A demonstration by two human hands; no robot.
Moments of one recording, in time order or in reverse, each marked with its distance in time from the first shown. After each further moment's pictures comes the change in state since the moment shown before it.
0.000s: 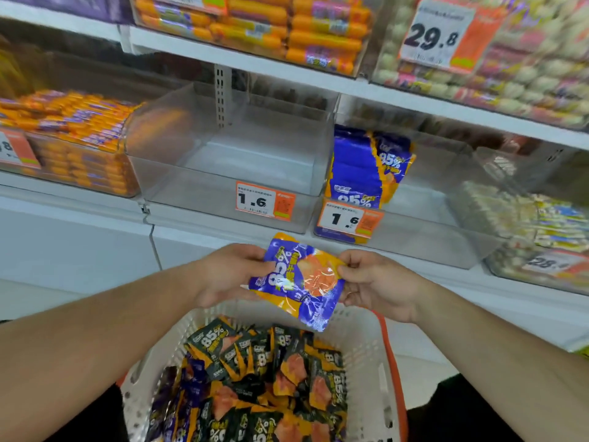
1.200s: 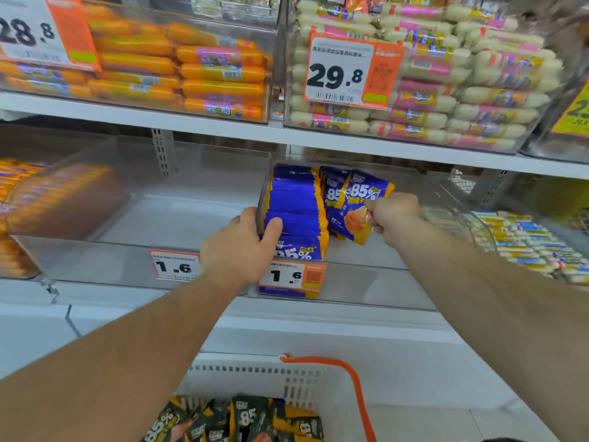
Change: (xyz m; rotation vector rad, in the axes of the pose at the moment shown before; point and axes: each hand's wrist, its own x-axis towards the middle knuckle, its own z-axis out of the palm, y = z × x) left_hand 0.102 0.114 0.074 0.931 0.717 0.418; right_hand 0.079 -0.119 -0.166 -0.049 1.079 -0.185
